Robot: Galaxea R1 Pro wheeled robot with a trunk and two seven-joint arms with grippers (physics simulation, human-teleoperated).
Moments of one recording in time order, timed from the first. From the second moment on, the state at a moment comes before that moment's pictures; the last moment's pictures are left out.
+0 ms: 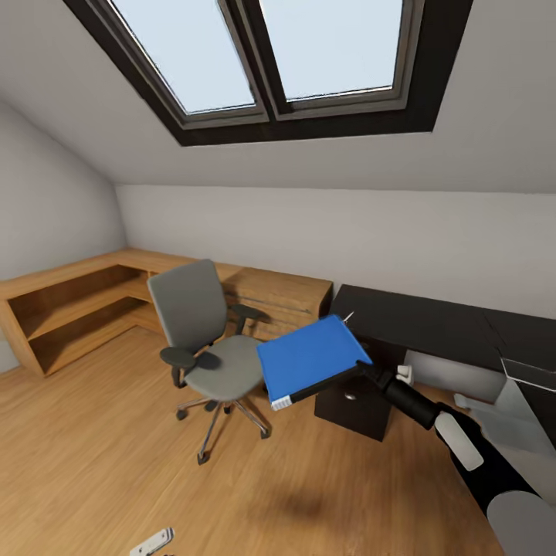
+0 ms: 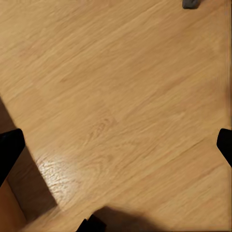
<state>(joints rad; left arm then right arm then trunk) -0.35 0.03 -0.50 -0.29 0.90 -0.15 0.47 -0.60 -0.26 0.05 -0.76 -0.95 0.44 0.73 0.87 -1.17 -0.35</state>
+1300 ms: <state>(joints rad) -0.35 0.01 -0.50 -0.28 0.91 -0.15 0.45 -0.55 -0.28 -0.11 -0.84 -0.95 0.45 0.72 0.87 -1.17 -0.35</state>
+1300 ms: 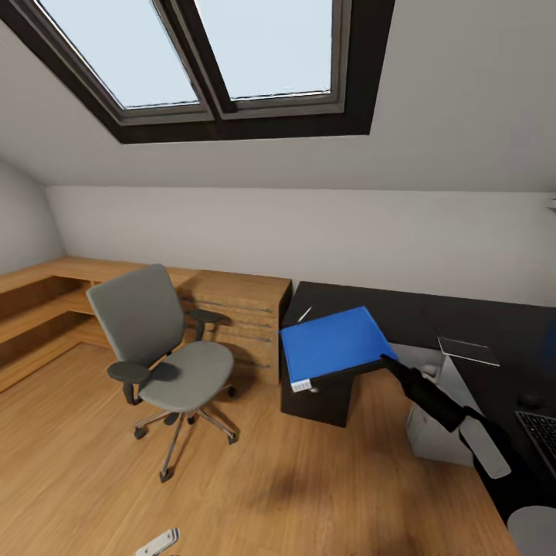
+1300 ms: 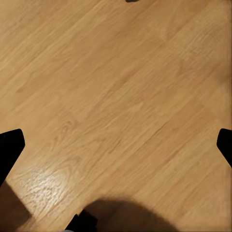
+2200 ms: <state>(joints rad) -0.34 0.01 -0.50 -0.28 0.91 -0.15 0.45 -0.55 -0.28 -0.12 -0.82 -0.95 0.45 0.72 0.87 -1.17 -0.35</state>
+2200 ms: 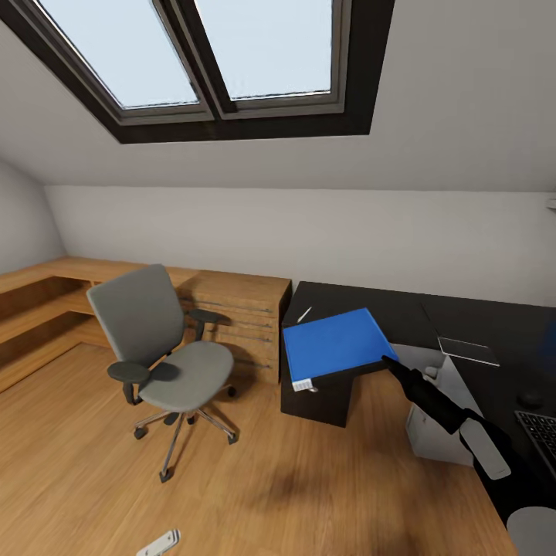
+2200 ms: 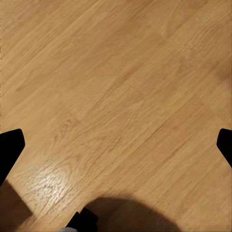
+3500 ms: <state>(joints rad) -0.35 0.01 -0.50 -0.27 0.91 -0.15 0.41 -0.55 -0.25 -0.16 -1.17 -1.19 0.31 0.00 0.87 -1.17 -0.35</state>
